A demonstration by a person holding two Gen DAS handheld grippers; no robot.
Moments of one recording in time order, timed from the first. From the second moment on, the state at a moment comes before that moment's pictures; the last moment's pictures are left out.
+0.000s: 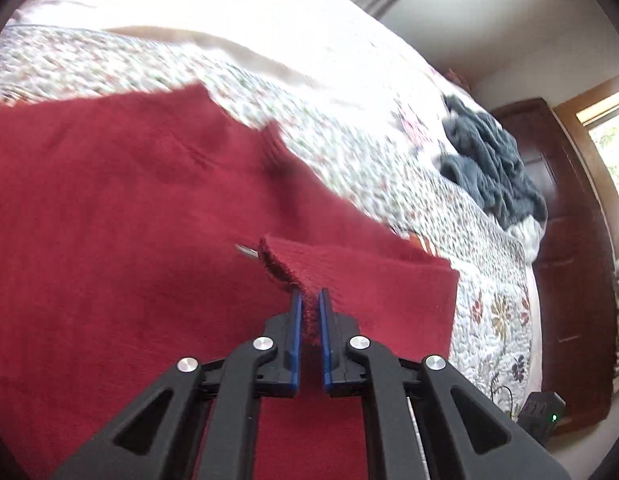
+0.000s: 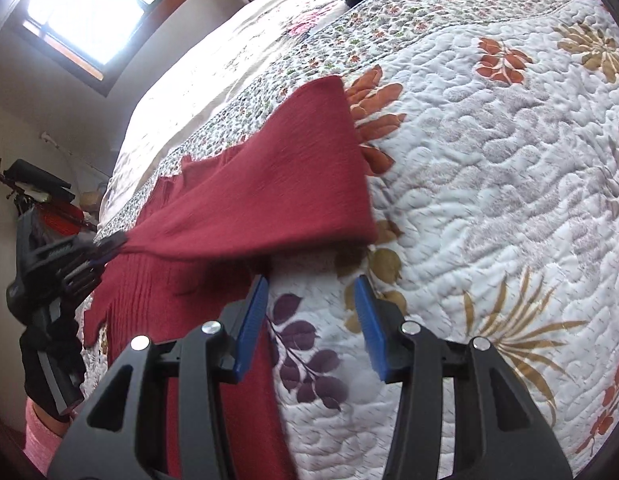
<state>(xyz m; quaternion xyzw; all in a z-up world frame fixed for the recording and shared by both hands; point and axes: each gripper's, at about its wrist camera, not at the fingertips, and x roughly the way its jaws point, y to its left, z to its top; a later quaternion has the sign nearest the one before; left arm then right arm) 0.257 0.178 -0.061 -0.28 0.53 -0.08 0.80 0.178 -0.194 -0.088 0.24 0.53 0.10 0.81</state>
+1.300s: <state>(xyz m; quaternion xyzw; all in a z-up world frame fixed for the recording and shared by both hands) 0.239 0.323 -0.064 -0.20 0.49 0.04 0.85 0.242 -0.081 -0.073 0.14 0.55 0.12 0.81</state>
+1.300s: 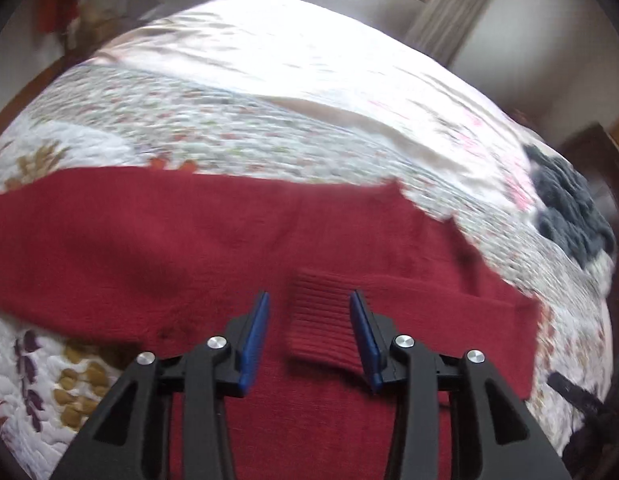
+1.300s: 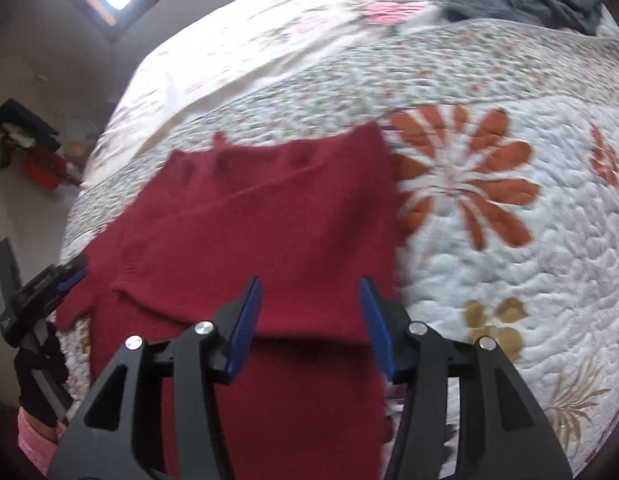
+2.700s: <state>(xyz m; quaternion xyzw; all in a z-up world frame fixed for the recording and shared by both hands) 0.057 0.621 -0.118 -0.40 0.40 0.26 0.78 0.157 0.091 -0.125 0.03 0.62 0.23 0.75</state>
